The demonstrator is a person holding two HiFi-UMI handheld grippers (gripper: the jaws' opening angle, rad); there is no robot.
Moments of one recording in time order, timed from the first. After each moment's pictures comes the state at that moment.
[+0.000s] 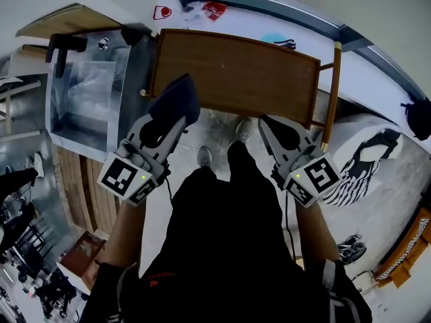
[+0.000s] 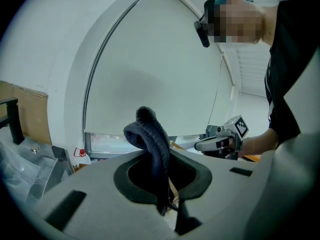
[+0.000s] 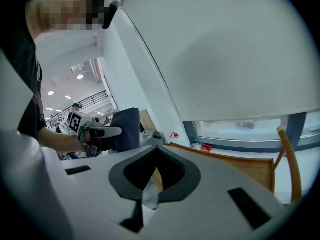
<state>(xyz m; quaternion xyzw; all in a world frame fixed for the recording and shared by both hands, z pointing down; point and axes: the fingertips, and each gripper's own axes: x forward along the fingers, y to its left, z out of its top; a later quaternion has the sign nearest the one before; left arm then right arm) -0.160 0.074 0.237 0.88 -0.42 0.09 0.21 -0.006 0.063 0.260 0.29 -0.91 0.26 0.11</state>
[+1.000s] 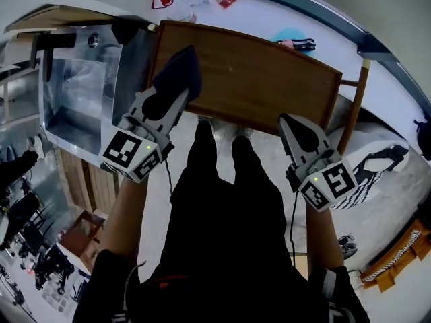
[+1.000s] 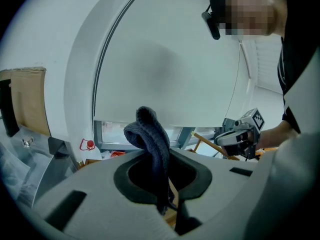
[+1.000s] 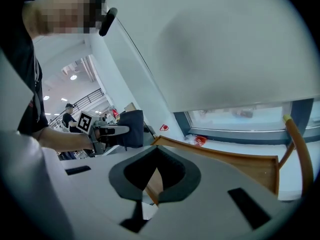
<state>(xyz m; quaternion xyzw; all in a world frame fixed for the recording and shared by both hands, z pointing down) -0.183 -0.032 0.334 0.84 -0.46 0.13 0.25 0.010 -0.015 0.334 0.28 -0.90 0.31 0.15</state>
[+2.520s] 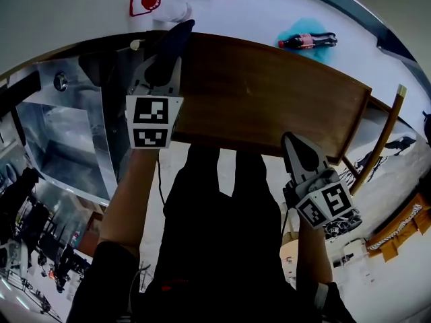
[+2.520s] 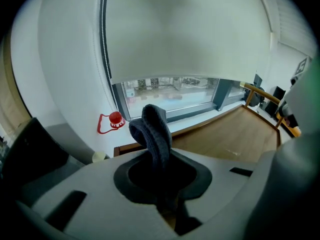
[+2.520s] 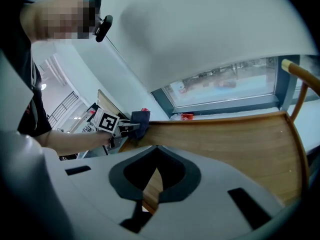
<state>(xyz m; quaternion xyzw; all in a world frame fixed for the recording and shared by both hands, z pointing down) -0.278 -0.157 0.543 0.75 -0.50 0.35 0.25 -0.040 -0.047 0.456 0.36 -0.81 0.42 0.20</state>
